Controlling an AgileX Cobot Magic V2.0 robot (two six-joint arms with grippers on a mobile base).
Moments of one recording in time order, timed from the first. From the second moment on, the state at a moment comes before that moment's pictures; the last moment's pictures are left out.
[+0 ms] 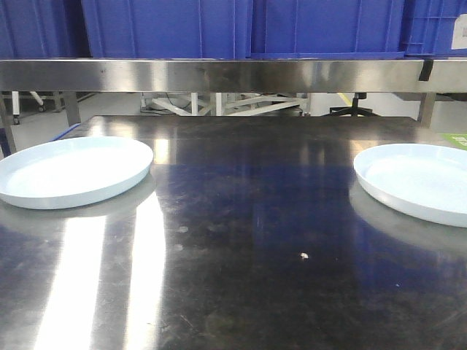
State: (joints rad) left arm 0.01 -0.01 0.01 0.09 0.04 -0.19; right arm -0.10 -0.01 0.03 0.01 0.14 0.14
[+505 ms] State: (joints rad) left arm 0.01 -0.01 0.01 0.09 0.04 -0.19; right arm -0.10 -0.01 0.03 0.01 0.14 0.14
